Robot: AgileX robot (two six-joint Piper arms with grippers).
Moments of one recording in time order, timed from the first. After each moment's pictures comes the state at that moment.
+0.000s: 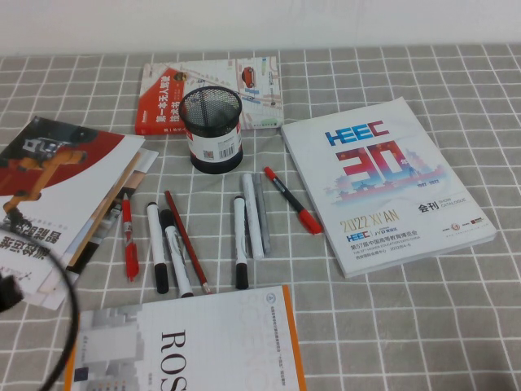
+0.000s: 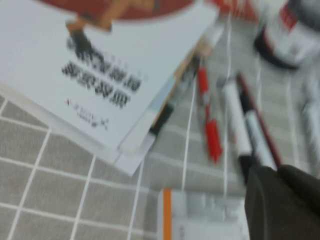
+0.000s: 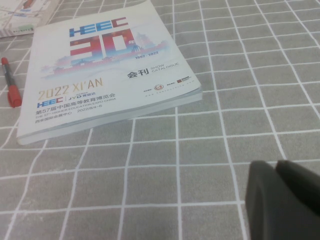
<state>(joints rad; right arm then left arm) 0.05 -0.01 0.03 0.14 0.38 0.04 -0.10 0.64 -0.51 -0.09 0.57 -0.25</state>
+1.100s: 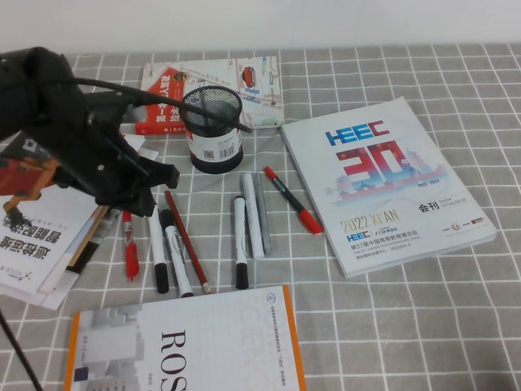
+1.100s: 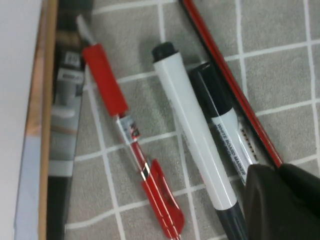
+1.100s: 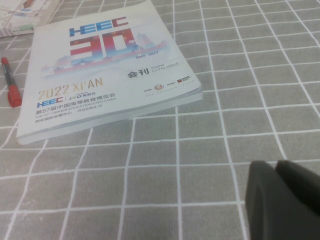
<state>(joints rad) 0.05 -0.01 0.03 0.14 0.38 0.04 -0.25 1.80 -1.39 -0.21 0.98 0.13</state>
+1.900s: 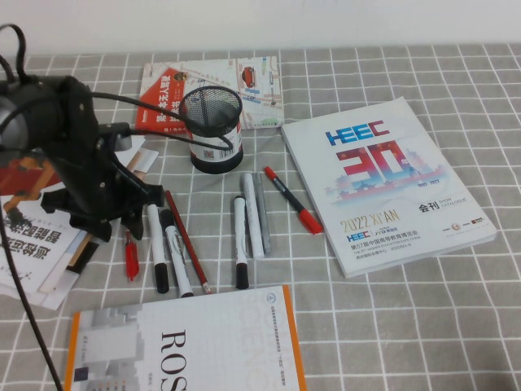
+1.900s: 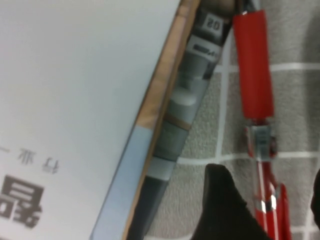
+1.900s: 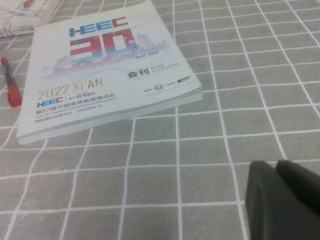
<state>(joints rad) 0.05 -0.01 0.03 0.14 0.38 0.04 -0.22 1.97 -1.45 -0.04 1.01 -0.10</state>
